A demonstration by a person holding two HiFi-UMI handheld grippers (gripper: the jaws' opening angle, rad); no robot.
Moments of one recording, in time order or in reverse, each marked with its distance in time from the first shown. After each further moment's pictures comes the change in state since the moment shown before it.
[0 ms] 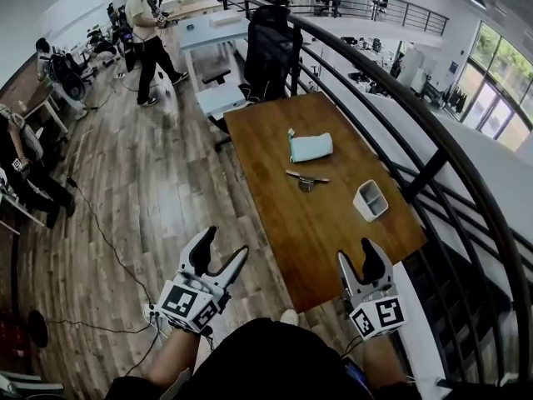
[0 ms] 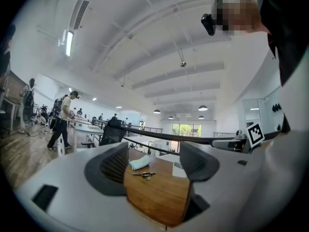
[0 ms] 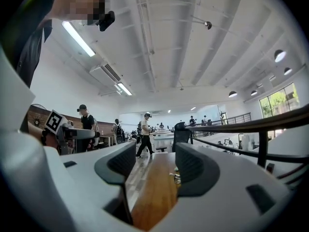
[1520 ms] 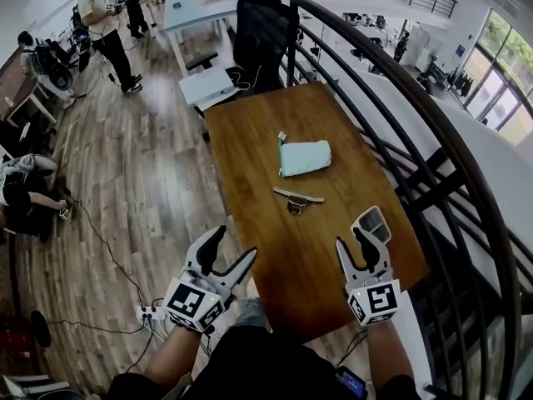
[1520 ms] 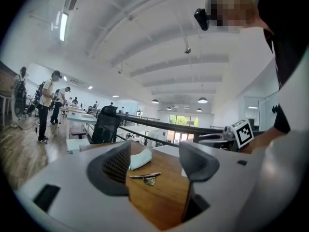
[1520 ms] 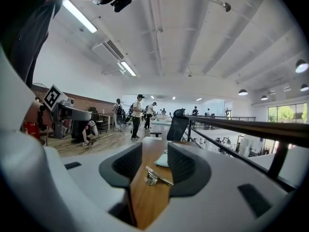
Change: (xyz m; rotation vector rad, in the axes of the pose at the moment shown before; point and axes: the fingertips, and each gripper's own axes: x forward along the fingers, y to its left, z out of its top) left arm 0.170 0.035 -0.040 -0.017 0.128 -0.051; right arm 0.149 -0.122 -0.043 -0.157 0.196 0.037
